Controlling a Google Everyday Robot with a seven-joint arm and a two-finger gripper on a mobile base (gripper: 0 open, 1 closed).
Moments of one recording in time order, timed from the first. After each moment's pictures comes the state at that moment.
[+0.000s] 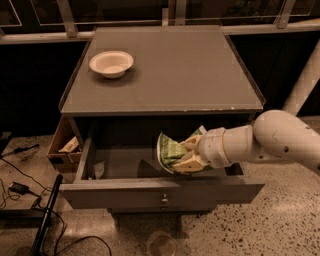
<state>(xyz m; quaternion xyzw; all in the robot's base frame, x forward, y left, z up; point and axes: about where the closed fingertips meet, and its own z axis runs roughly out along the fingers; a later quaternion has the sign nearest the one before) 0.507 -0.072 0.740 -0.54 0.71 0.22 0.40</state>
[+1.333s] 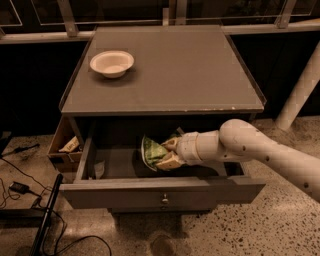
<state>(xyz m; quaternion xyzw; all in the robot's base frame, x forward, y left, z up) 0.570 -0.027 0.664 -0.58 0.66 0.23 0.42</state>
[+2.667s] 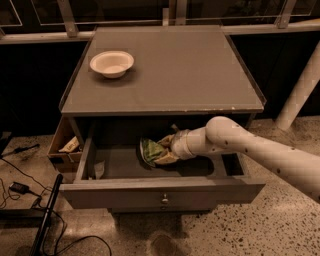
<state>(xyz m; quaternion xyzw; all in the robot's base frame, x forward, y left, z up) 0.621 -0.018 0.616 -0.62 0.65 0.18 0.41</state>
